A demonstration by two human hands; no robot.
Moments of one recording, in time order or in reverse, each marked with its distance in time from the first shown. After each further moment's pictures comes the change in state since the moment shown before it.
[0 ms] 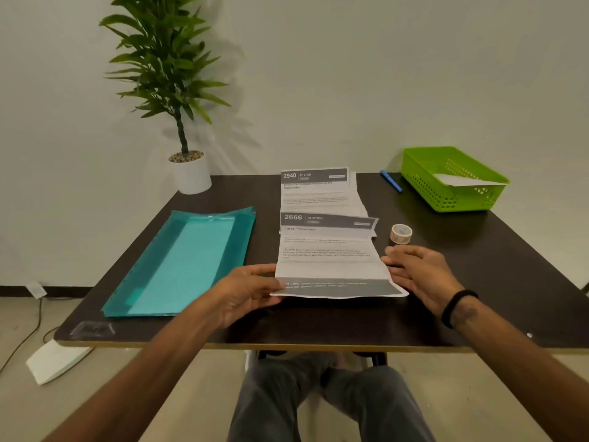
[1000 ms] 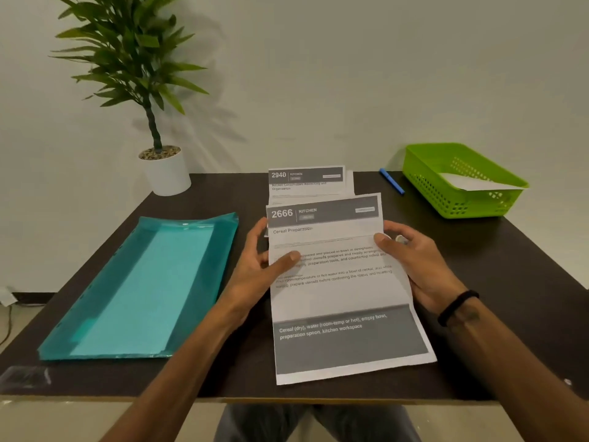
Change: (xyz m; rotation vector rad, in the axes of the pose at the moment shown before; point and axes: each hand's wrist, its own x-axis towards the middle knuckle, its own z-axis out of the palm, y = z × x) left_hand 0.080 0.013 0.026 0.111 -0.012 0.487; right_hand 0.058 -0.017 0.014 0.060 -0.189 -0.172
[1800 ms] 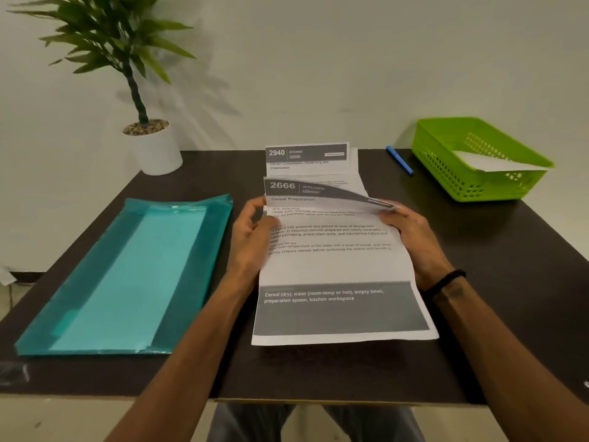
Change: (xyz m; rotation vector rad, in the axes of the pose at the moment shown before) left_hand 0.048 -0.007 0.009 -0.032 0.259 0.089; right_hand 0.038 0.013 0.008 0.058 0.012 0.046
